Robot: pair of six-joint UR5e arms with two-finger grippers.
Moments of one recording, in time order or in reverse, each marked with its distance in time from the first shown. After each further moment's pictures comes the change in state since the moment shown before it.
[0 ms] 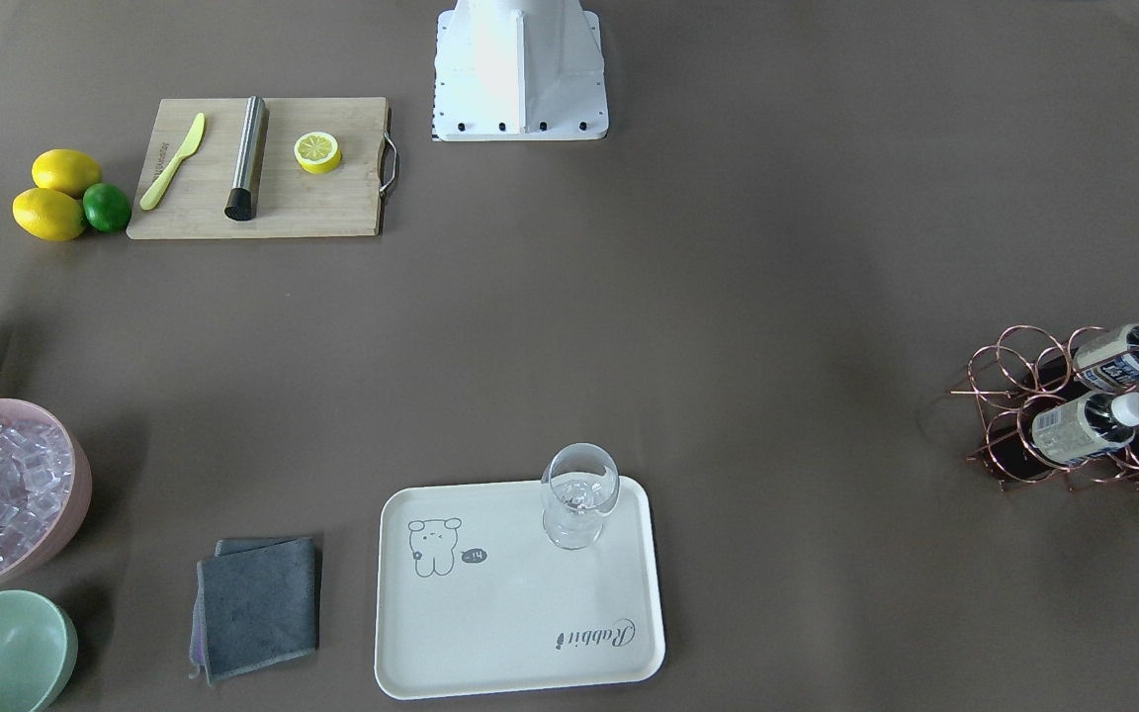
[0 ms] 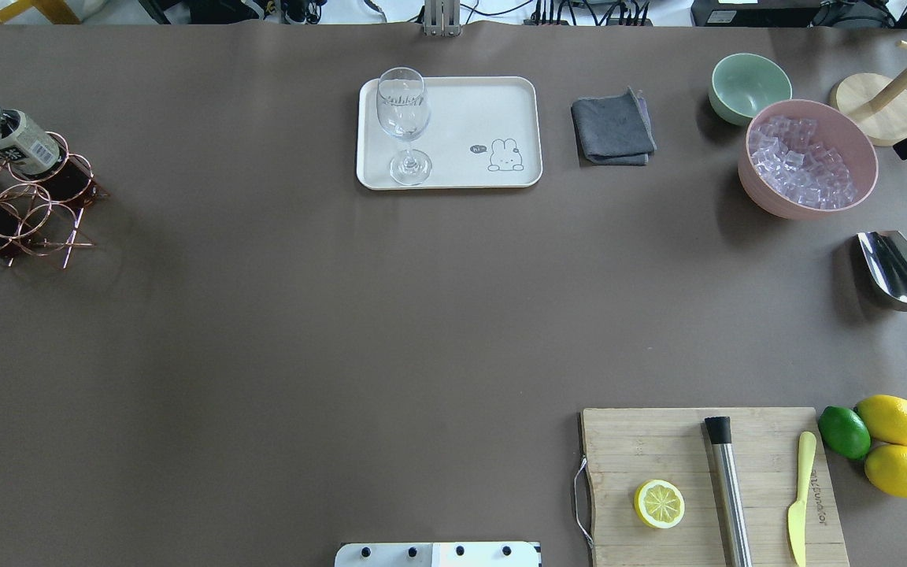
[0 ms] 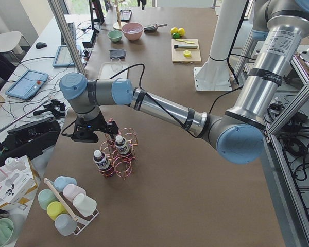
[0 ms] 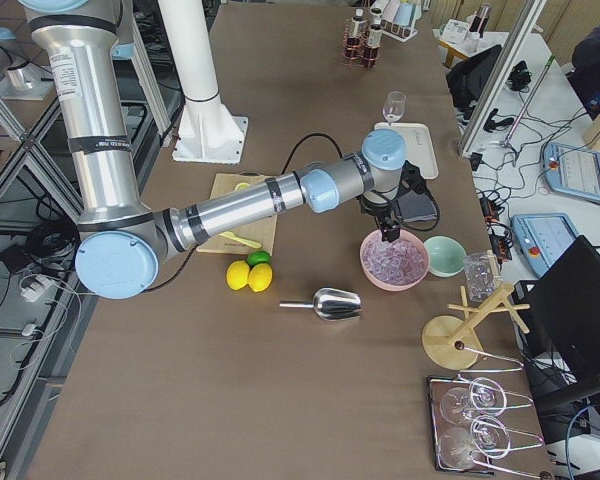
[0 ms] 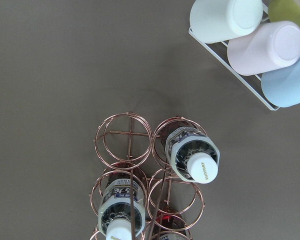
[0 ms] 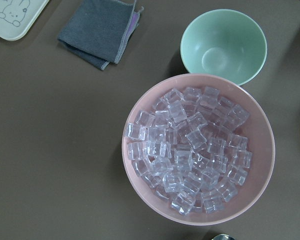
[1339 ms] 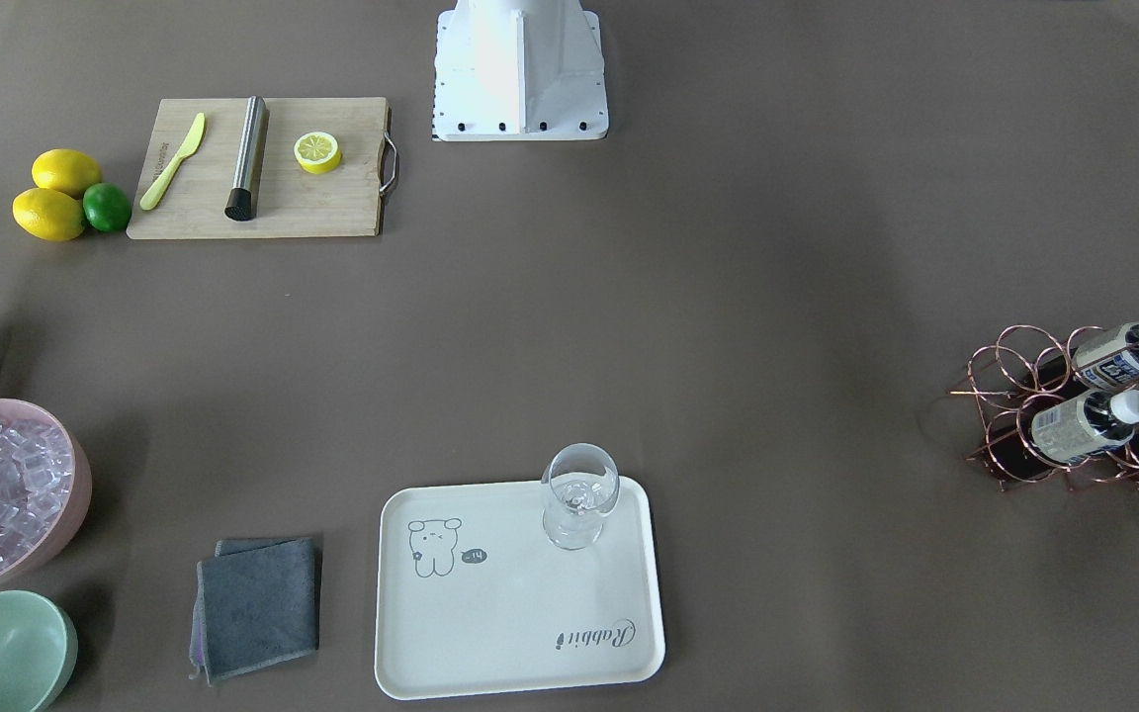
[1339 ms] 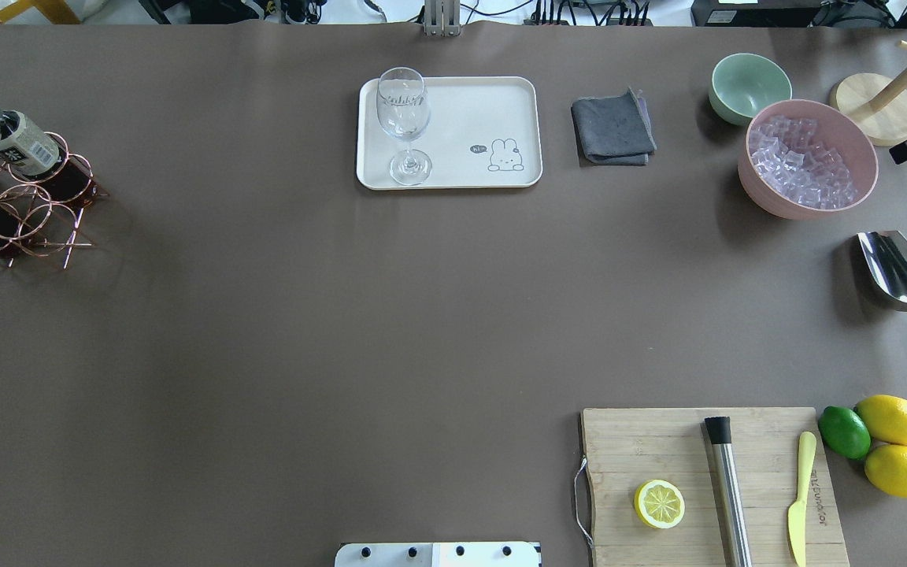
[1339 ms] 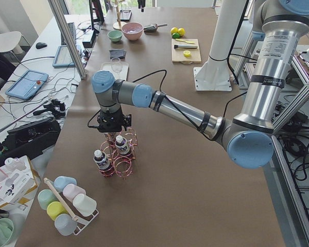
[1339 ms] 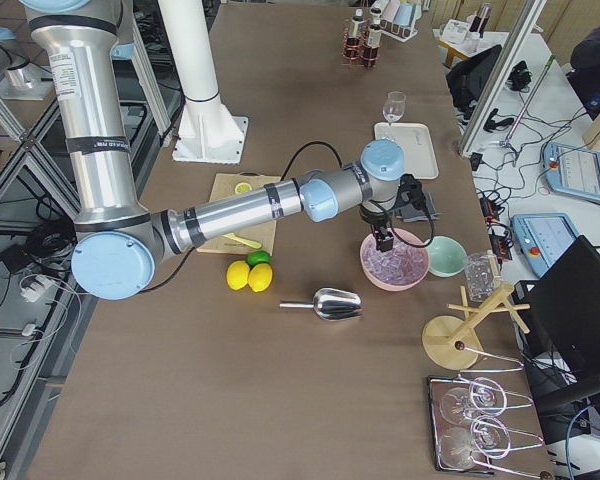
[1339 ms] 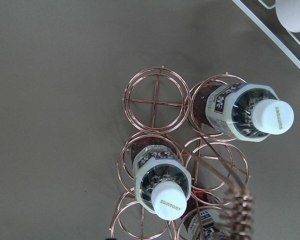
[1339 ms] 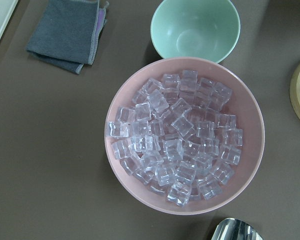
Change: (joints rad) left arm 0.139 0.171 -0.208 -0.173 0.011 -0.278; right arm -0.007 -0.017 -0.027 0.034 -0.005 0.183
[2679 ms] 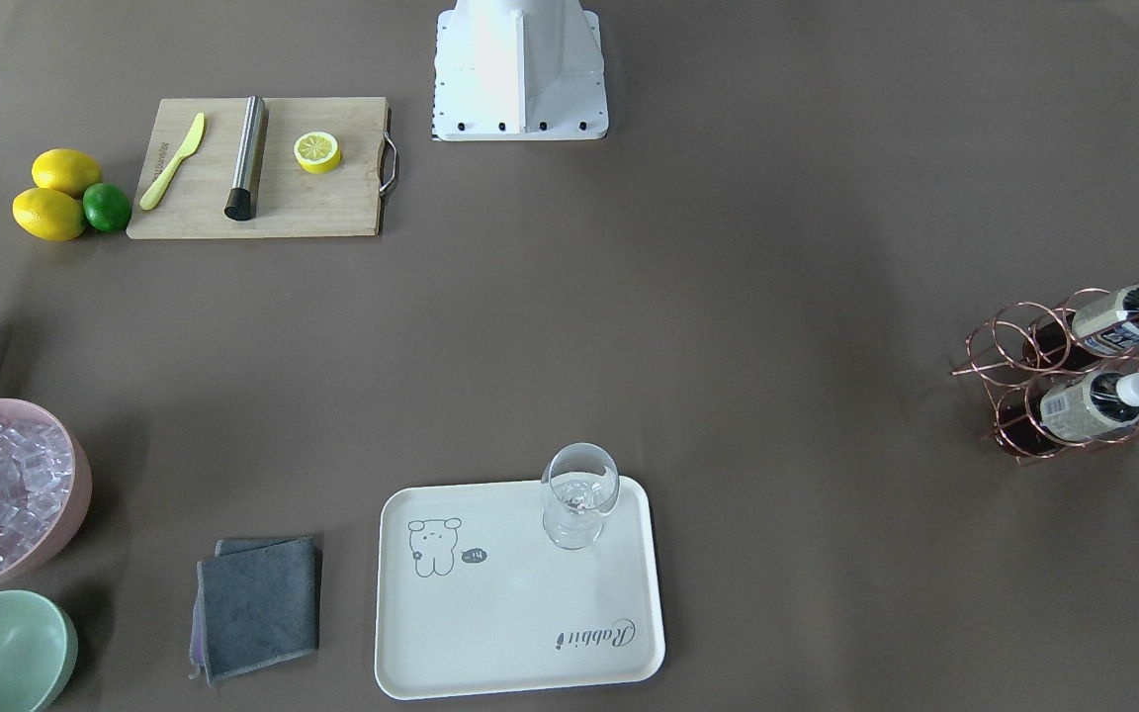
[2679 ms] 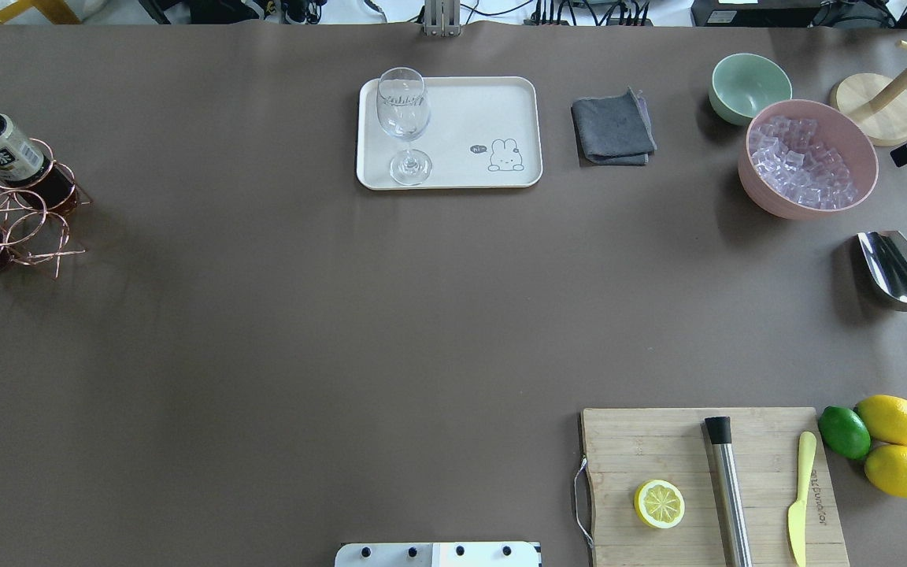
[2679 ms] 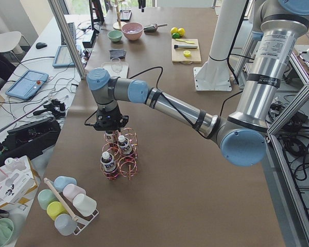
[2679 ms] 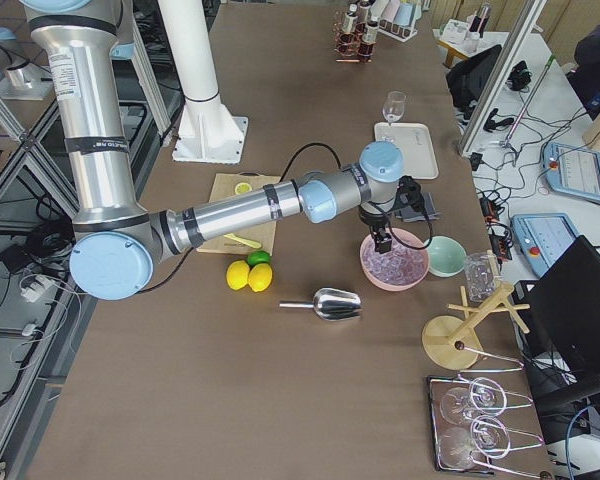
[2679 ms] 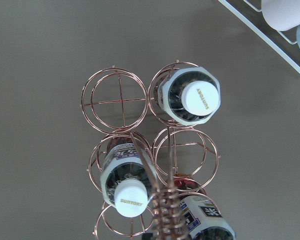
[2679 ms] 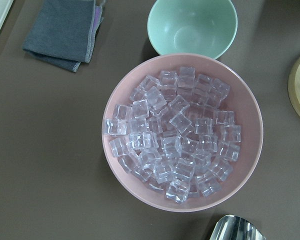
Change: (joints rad) left arm -0.010 -0.086 -0.016 0.183 0.030 0.093; right arm -0.002 -0.007 0.000 0.002 -0.003 0.008
